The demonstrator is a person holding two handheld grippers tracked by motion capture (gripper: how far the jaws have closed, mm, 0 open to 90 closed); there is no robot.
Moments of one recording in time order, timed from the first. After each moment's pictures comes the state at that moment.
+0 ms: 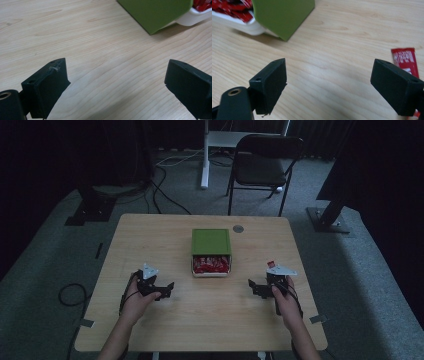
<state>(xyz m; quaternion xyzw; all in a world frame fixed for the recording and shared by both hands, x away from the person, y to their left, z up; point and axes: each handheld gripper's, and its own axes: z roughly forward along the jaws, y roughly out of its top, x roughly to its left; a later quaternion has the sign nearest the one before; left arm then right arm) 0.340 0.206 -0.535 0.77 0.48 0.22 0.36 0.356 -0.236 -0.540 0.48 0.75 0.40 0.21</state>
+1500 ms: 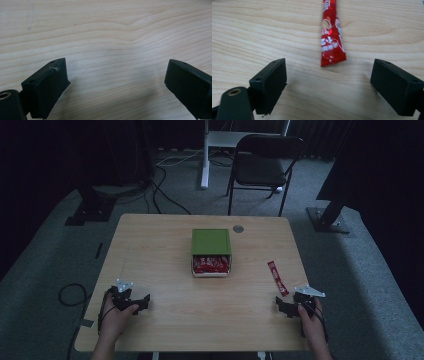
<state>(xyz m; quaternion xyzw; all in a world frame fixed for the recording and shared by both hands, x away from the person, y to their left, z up) 0.300 0.271 -0.559 0.72 0.58 0.23 0.30 0.305 -0.317 -0.573 0.56 0.72 0.34 0.23</state>
